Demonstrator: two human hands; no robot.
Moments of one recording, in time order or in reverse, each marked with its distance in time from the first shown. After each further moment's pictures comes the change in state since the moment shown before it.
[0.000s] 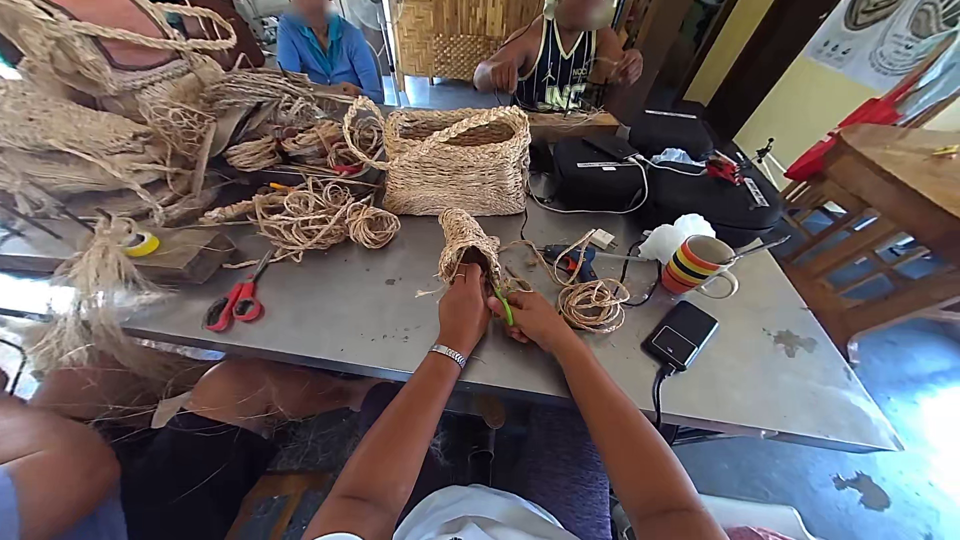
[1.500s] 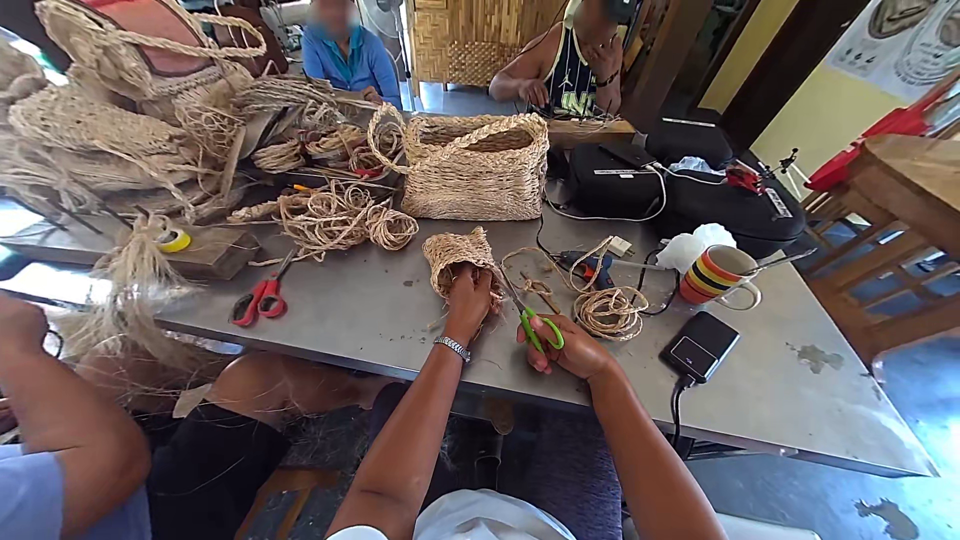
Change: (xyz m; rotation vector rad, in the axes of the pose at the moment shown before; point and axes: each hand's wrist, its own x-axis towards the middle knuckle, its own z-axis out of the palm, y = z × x) left_hand 0.016 -0.027 -0.003 -0.780 -0.109 -0.299; right_hand -0.034 0.021 -0.016 0.308 -0.333 -0.192
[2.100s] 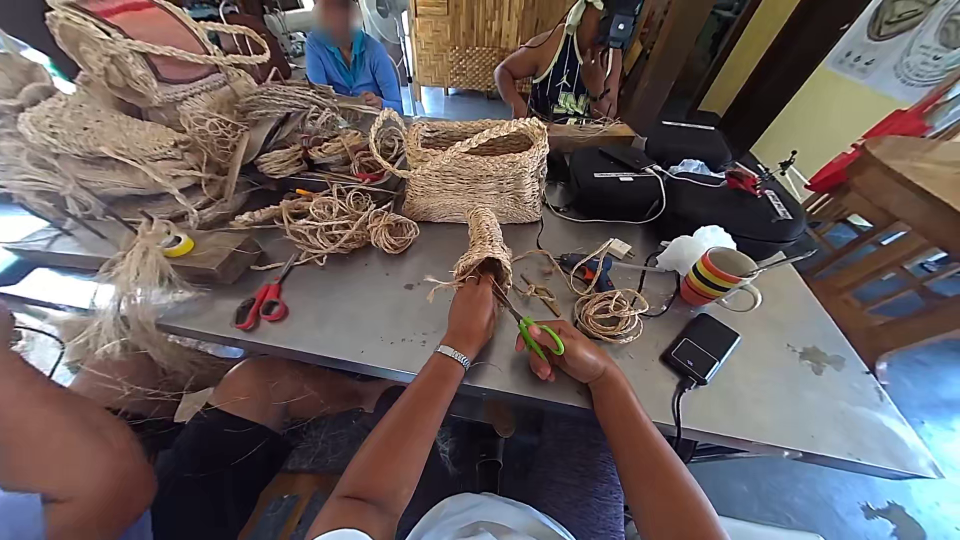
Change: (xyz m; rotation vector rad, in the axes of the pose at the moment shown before) left_hand -0.018 0.021 -0.002 0.822 -0.038 0.301; right_hand -0.002 0.000 0.000 -0.044 -0.023 0.018
